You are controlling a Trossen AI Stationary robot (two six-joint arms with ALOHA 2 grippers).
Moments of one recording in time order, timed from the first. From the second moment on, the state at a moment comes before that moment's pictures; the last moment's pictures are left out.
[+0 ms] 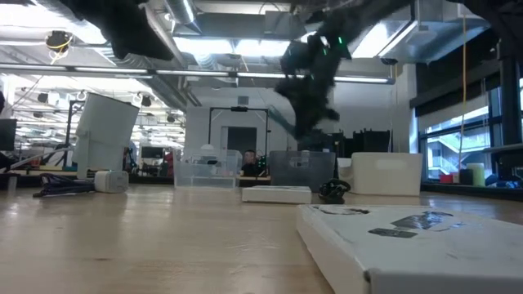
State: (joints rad) left arm -0.07 0.78 0.67 -0.40 -0.49 -0.28; right arm -0.55 1.93 1.60 -0.85 -0.11 0.25
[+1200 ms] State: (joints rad) left arm 0.34 0.88 0.67 -0.27 -0.23 -0.03; right arm -0.46 1.68 1.55 -1.00 -0.04 0.46
